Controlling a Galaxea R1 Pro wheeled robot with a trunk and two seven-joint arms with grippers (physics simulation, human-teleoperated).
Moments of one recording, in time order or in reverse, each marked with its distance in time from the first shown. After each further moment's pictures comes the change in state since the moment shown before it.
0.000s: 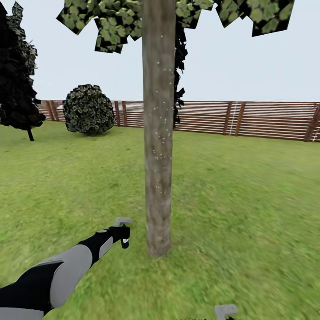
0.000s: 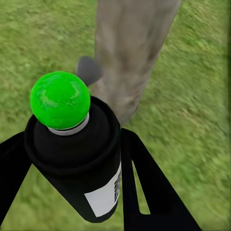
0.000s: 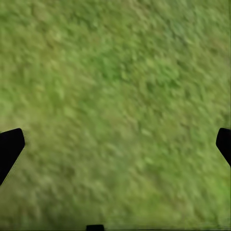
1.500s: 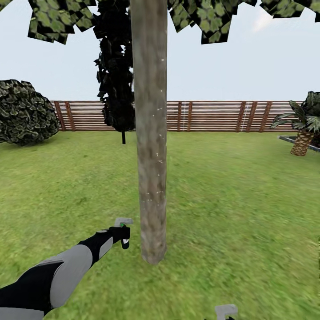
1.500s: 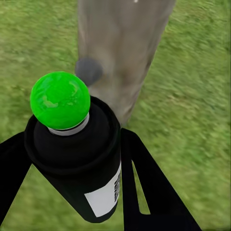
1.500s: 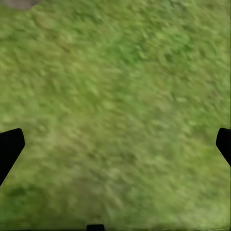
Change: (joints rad) left arm 0.000 -0.001 0.000 0.002 -0.002 0.006 -0.003; right arm 0.000 0.000 0.000 0.000 -0.001 0.000 0.000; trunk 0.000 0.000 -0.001
